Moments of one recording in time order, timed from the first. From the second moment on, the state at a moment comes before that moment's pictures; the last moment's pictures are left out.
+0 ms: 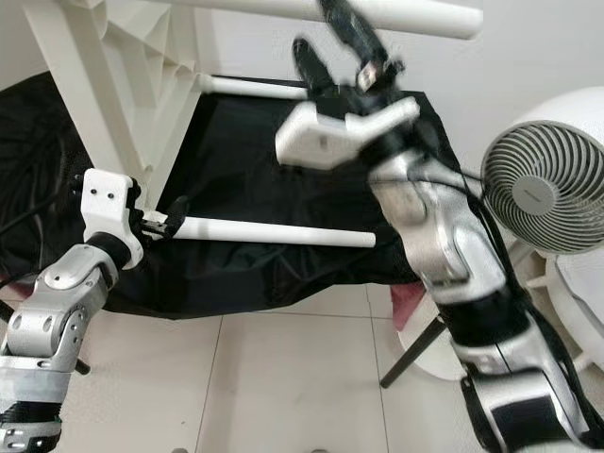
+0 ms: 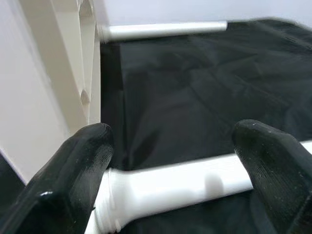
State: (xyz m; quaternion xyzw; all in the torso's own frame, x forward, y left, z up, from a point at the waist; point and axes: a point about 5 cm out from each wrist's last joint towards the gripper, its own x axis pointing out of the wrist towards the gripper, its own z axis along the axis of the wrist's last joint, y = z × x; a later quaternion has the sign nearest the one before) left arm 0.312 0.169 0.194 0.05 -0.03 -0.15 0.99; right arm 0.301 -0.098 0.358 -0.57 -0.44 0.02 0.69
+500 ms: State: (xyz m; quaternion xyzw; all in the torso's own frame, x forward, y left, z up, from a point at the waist) left arm 0.301 0.163 0.183 0.02 0.00 -0.15 0.99; right arm 0.328 -0.074 0.375 -0.60 -0.40 0.06 0.69
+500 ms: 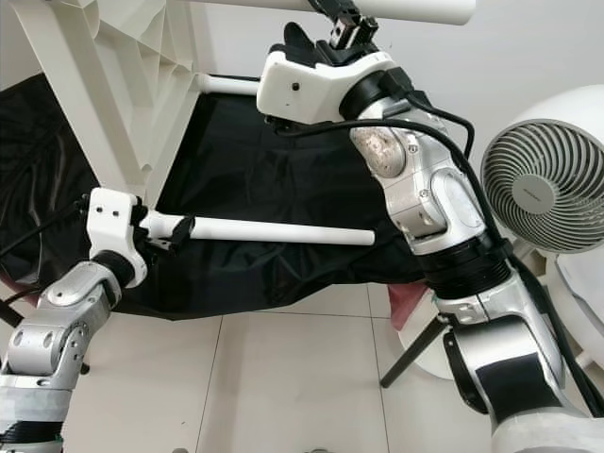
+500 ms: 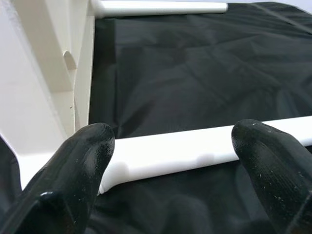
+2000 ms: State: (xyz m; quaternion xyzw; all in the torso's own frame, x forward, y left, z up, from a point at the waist) left arm 0.334 0.148 0.165 -0.41 0.16 -0.05 0.90; right arm 0.354 -0.072 0.377 -0.52 -0.37 0.02 0.77
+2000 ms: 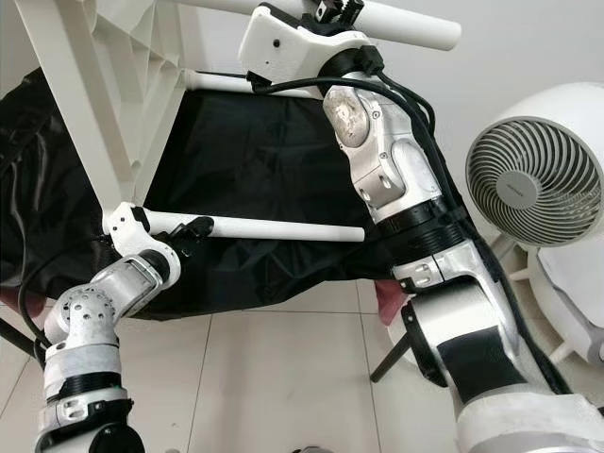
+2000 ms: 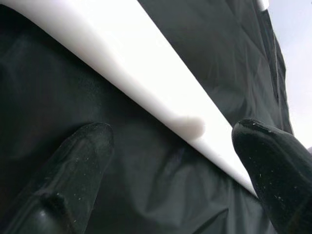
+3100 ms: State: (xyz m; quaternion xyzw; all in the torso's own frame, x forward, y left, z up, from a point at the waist) left arm 0.371 0.178 0.209 -0.11 0.01 -0.13 0.98; right arm 0.334 -0.117 0.376 -0.33 -0.39 -0.05 0.86
